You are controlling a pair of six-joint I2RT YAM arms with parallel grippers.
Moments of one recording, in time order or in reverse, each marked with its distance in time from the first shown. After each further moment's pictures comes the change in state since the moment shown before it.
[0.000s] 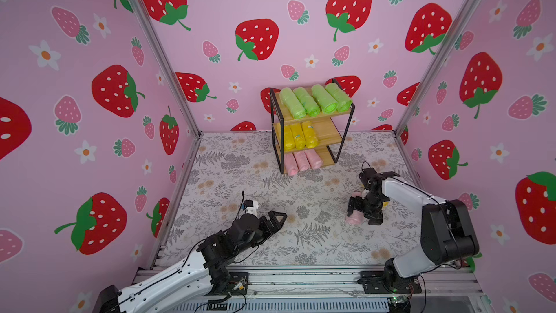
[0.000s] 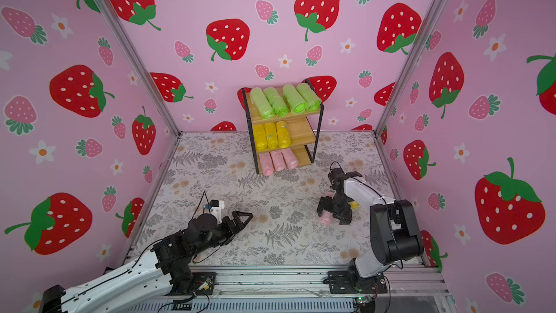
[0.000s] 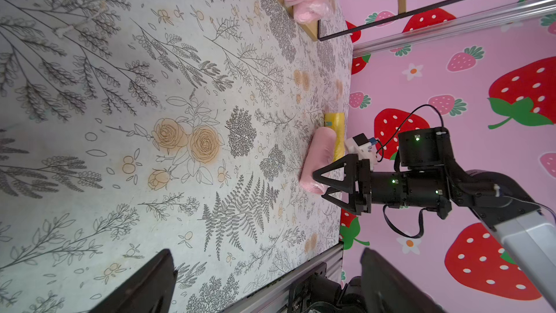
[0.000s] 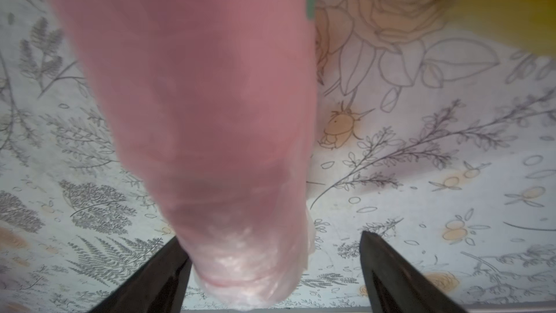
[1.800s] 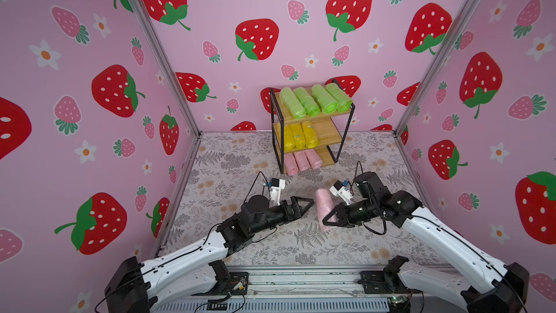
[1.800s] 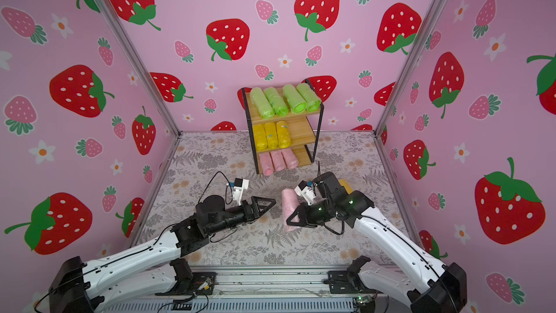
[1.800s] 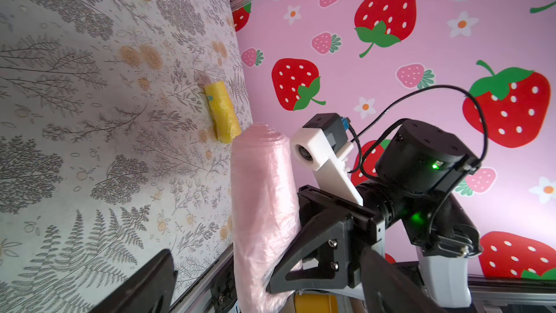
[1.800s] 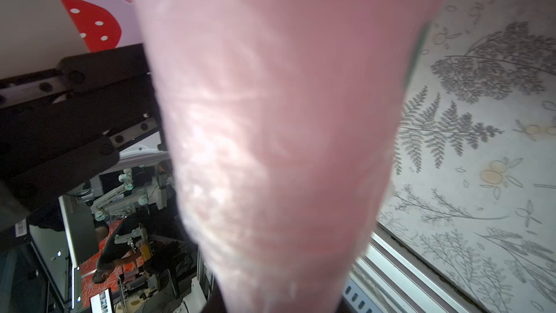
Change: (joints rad) left arm 0.003 0.325 0.190 0.490 0.290 0.153; right arm 0.425 -0.515 -0.006 0.227 -0.566 0.051
